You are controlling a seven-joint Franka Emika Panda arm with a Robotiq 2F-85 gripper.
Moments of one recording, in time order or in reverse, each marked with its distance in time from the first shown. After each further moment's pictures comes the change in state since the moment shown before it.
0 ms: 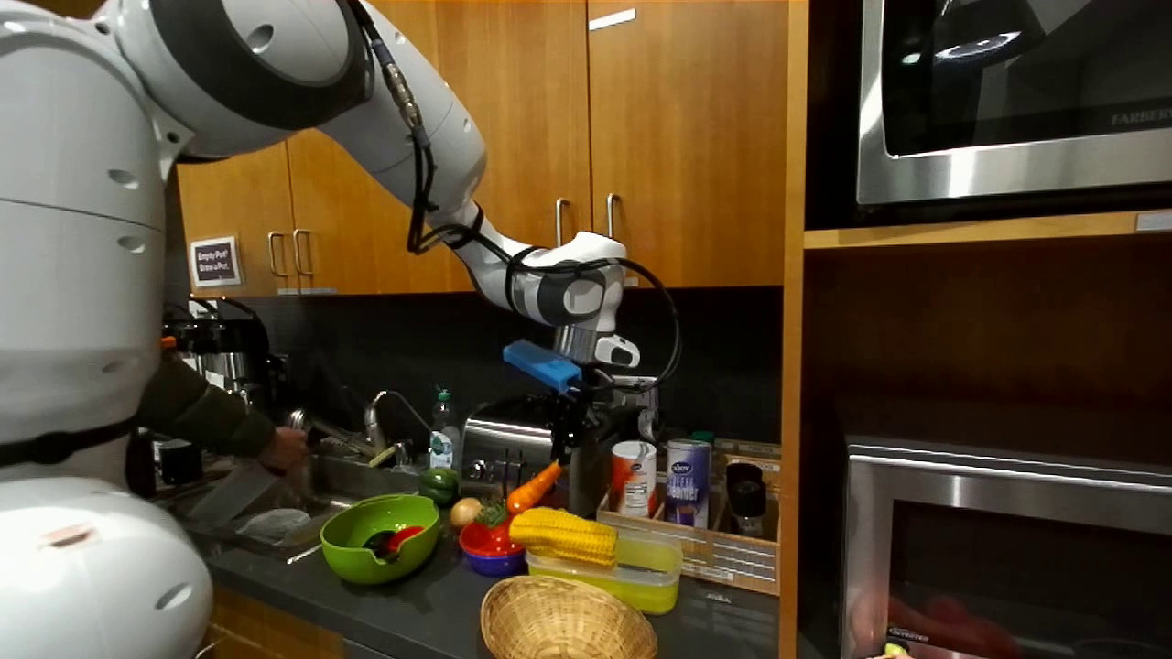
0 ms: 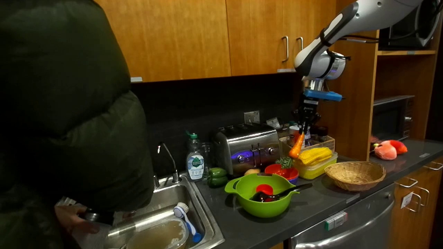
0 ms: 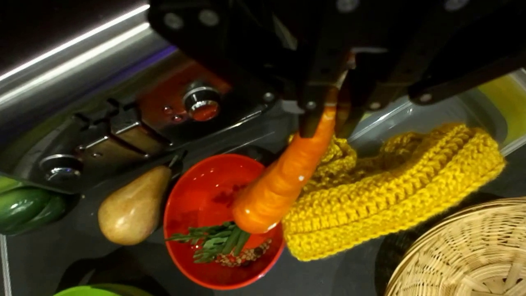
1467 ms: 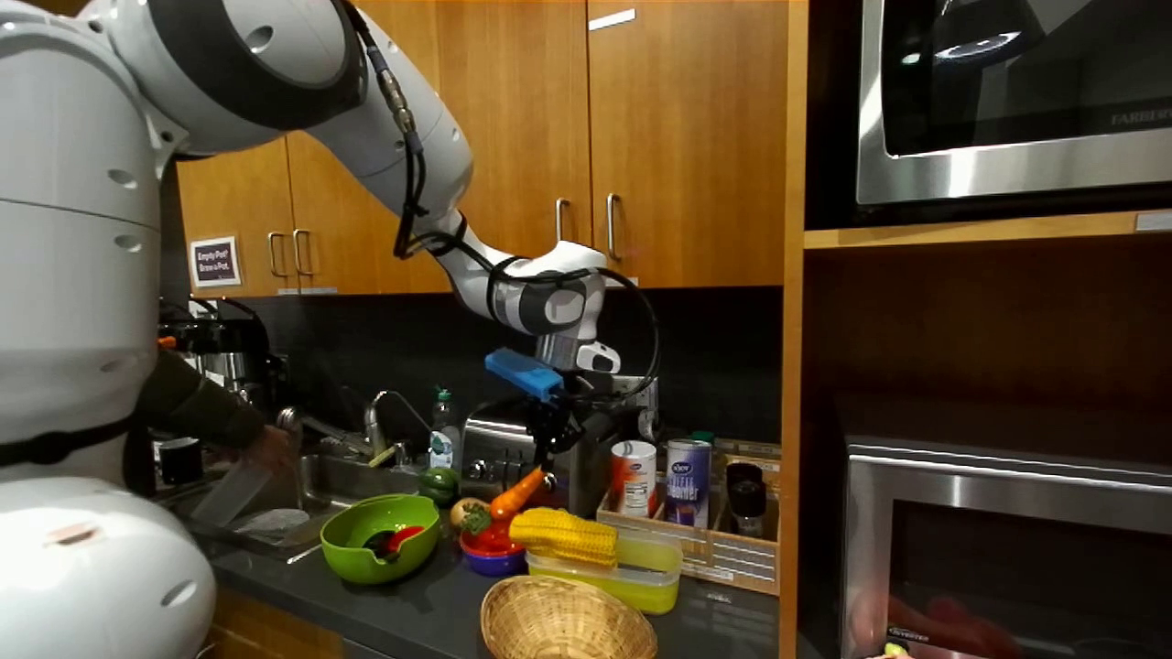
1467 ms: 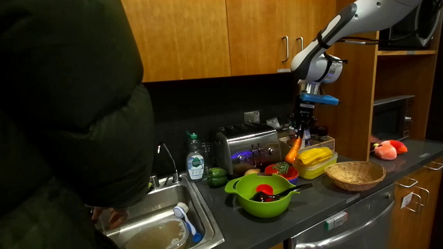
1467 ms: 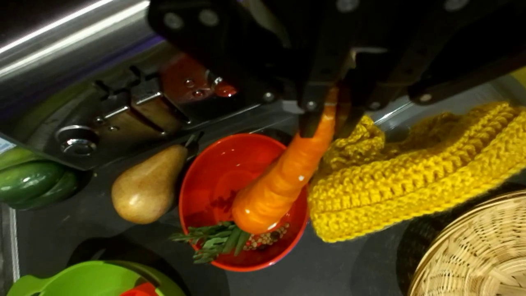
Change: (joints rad) arm 0.018 -0.009 0.035 -0.046 0.002 0.045 0.000
